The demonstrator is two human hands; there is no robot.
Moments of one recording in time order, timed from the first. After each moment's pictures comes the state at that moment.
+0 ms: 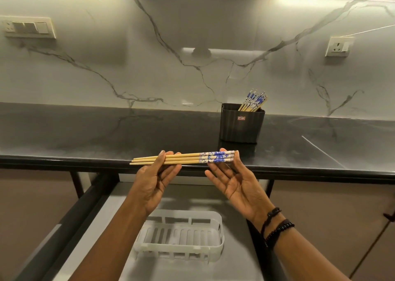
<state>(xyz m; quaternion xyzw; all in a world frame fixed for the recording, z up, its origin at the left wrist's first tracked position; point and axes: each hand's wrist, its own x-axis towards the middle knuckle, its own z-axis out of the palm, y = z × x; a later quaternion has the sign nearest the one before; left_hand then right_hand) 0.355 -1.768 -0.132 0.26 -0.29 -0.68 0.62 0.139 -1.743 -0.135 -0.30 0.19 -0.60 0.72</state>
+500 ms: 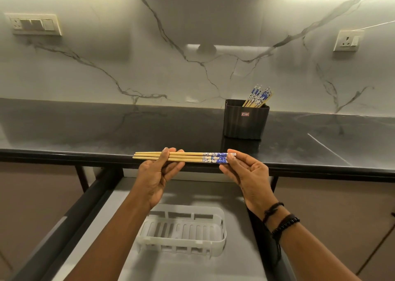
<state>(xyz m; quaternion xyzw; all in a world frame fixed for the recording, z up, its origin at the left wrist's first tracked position) 0.355 -1.770 -0.134 0.27 -0.31 -0.66 0.62 0.131 -1.740 -0.135 -0.42 0.35 -0.66 0.52</state>
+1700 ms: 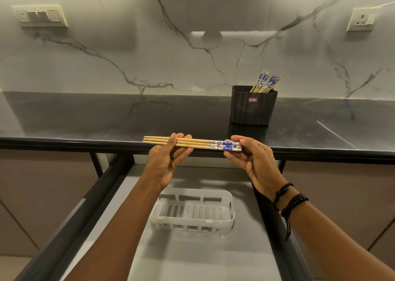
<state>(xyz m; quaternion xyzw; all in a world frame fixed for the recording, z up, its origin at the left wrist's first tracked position) 0.359 -1.766 -0.134 0.27 -0.33 -0.66 0.62 0.127 -1.741 -0.134 -0.43 0.31 -0.62 0.58</state>
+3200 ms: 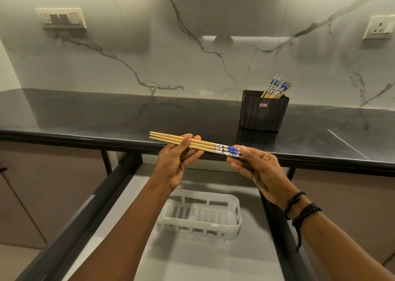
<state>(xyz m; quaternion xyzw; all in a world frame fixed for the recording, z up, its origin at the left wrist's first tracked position) 0.355 -1.766 -0.136 0.24 -0.33 -0.66 0.63 0.131 -1.731 -0.131 -0.46 0.31 -0.56 0.62</state>
